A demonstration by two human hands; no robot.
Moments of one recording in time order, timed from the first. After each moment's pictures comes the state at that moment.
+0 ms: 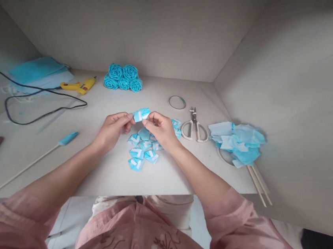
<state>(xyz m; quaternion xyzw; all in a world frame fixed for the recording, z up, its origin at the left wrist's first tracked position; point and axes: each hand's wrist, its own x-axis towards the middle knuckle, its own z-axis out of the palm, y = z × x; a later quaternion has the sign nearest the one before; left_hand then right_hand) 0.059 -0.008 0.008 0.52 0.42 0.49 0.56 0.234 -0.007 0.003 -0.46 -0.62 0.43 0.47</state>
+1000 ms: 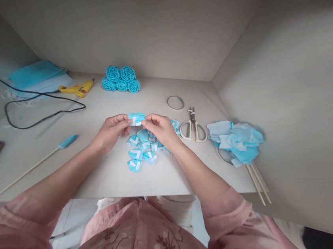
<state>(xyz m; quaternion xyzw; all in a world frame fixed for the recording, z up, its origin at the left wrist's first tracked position) 0.056 -0.004 0.005 0.53 0.41 0.46 0.59 0.241 -0.004 0.011 -0.45 -0.59 0.50 0.44</state>
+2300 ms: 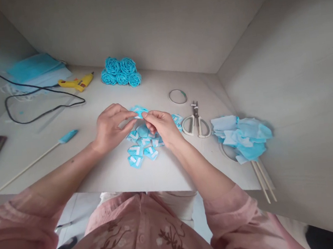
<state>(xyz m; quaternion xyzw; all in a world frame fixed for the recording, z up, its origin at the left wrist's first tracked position) 0.052 -0.008 0.001 0.80 0.40 0.44 0.04 0.235 -0.008 0.010 -0.44 -0.47 0.63 0.44</state>
